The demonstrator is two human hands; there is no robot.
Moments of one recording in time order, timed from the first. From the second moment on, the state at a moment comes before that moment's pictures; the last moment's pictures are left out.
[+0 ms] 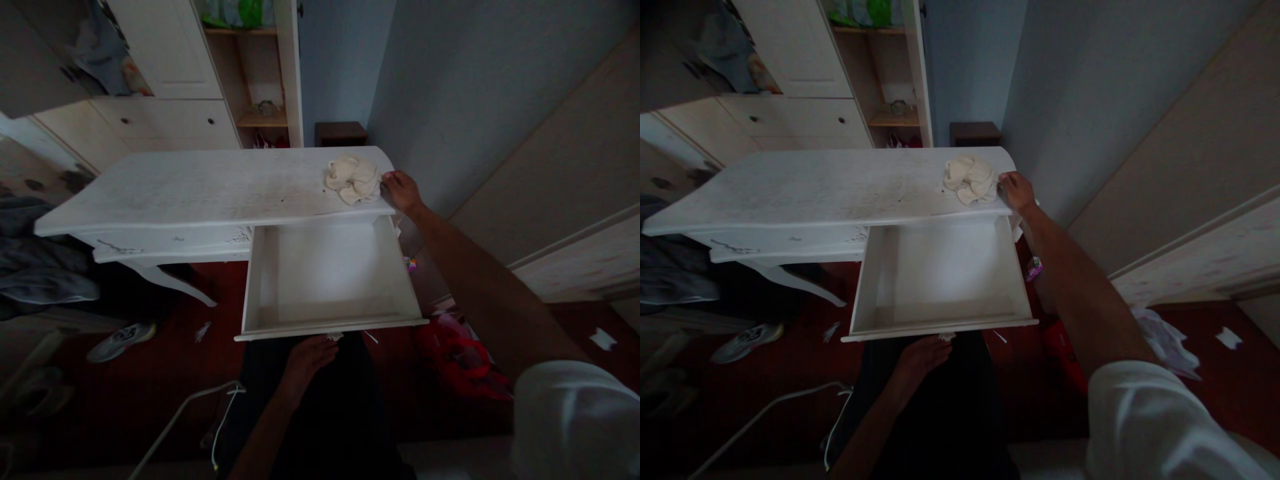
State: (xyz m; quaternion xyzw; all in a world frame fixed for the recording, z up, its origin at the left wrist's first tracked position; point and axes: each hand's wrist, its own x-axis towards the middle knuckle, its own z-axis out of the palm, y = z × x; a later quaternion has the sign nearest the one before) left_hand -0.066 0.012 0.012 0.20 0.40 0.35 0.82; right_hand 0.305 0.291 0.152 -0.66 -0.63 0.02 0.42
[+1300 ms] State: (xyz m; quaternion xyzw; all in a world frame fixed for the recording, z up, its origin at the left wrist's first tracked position) left_hand -0.023 0.123 0.092 0.32 0.43 0.32 0.78; right_hand 0.308 0.294 0.142 -0.64 -0.62 0.01 0.45
